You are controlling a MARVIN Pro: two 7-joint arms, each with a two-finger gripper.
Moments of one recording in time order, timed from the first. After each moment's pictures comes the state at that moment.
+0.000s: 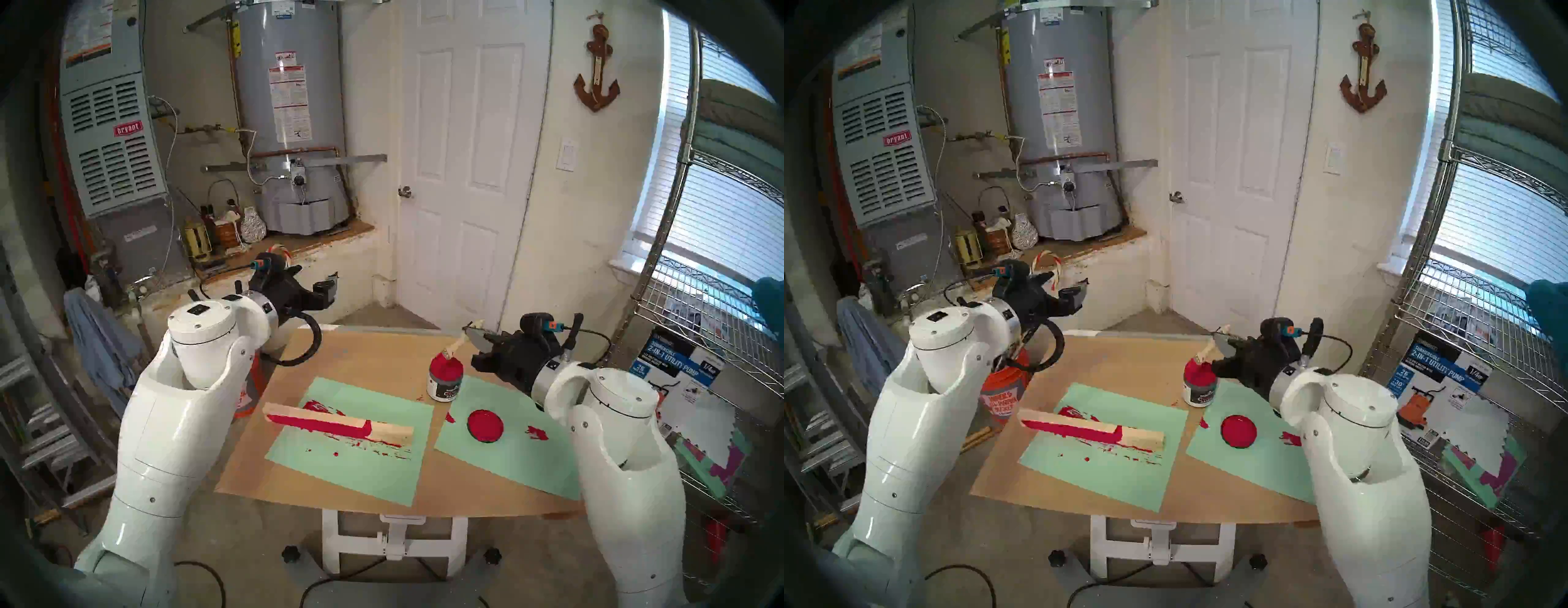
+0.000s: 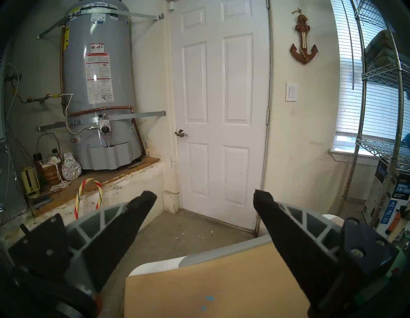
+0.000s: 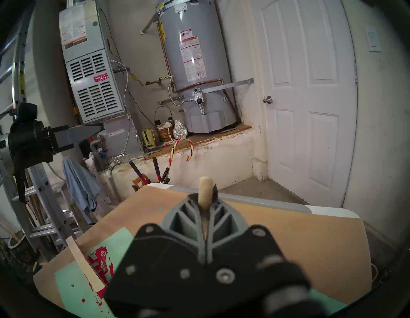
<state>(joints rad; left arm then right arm) 1.39 -1.19 -1.50 -1.91 -0.42 0.56 -0.12 -1.70 -1.30 1.58 -2.14 0.43 0.64 0.24</state>
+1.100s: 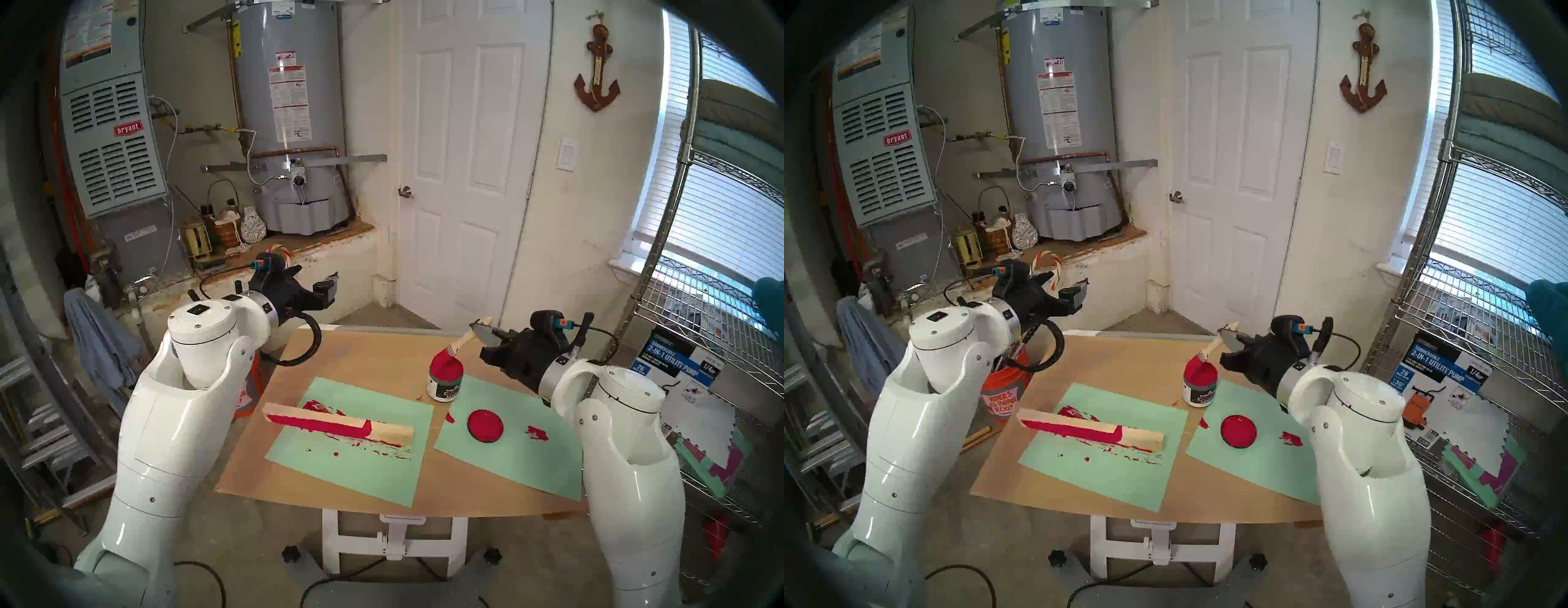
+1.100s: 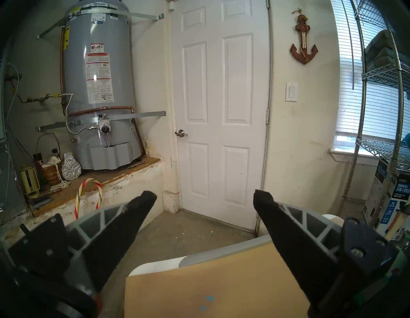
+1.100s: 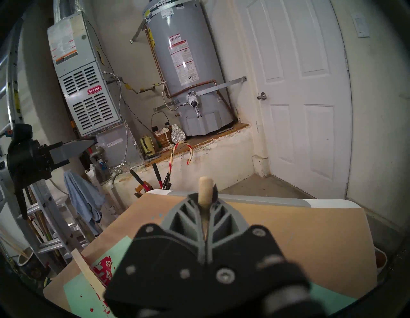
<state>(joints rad) 1.39 -1.19 -1.50 -1.91 -0.42 0.56 -0.12 -1.69 -1.34 1.64 -2.13 0.50 0.68 0.24</state>
